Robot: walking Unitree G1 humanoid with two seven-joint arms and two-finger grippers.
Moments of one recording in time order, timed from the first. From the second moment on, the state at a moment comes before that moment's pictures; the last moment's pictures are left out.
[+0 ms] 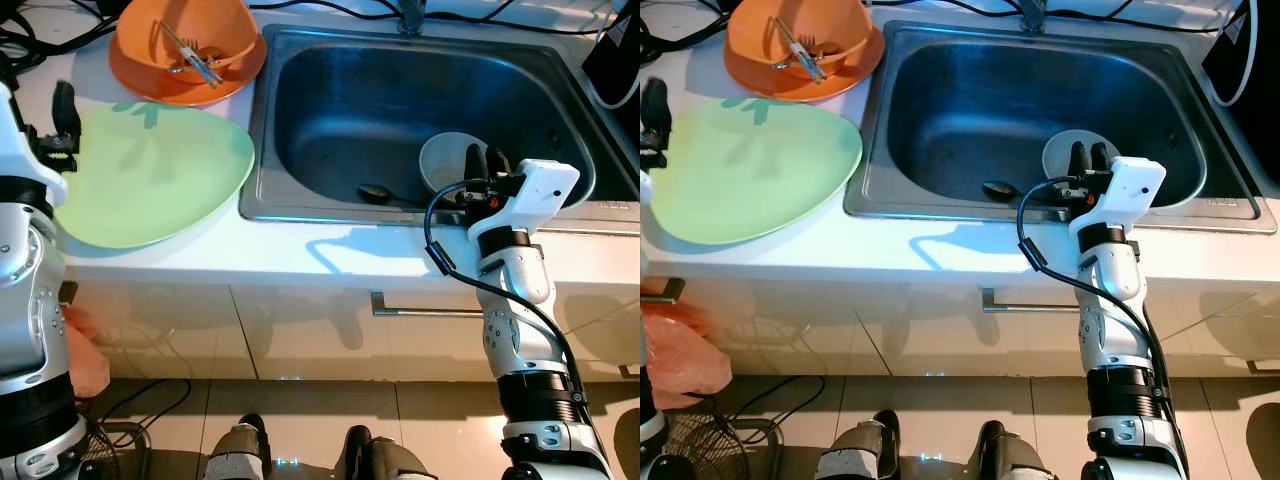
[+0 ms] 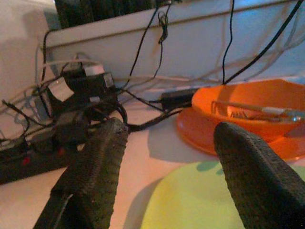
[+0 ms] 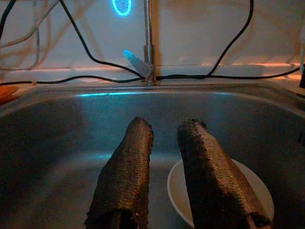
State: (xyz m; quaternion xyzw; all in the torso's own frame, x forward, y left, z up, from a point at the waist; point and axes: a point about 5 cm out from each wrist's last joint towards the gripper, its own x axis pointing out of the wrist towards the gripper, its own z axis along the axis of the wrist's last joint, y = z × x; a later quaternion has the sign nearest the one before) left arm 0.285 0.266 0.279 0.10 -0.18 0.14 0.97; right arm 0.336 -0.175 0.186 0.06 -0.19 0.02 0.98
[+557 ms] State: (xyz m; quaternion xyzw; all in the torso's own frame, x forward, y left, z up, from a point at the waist) left arm 0.285 0.273 0.280 0.06 -0.14 0.14 0.98; right arm 0.337 -0.174 0.185 0.06 -0.18 0.02 0.98
